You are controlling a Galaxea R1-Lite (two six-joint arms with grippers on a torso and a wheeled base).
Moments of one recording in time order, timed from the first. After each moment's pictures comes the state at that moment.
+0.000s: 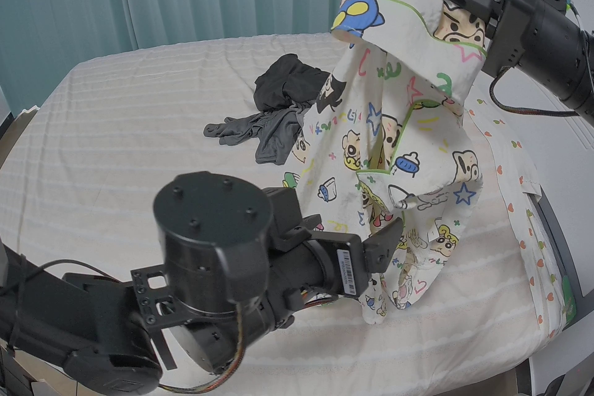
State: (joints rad) left arm -1.00 1.72 -0.78 -0.77 0.30 -0.46; right arm 0.74 1.44 -1.17 -0.54 0.21 0.66
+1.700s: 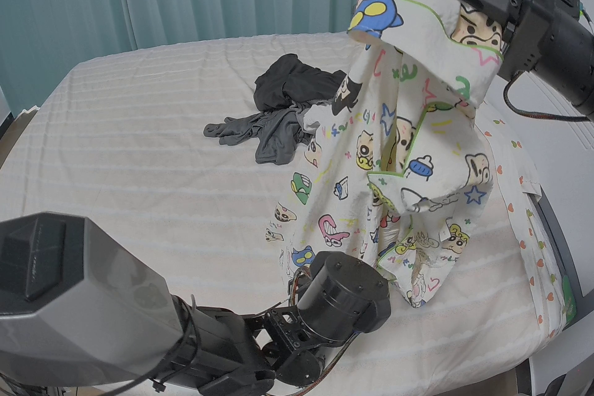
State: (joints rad) left arm -1.04 2.06 -0.91 -0.62 0.54 -0.47; right arm 0.73 1.40 -1.13 -0.55 0.21 0.66
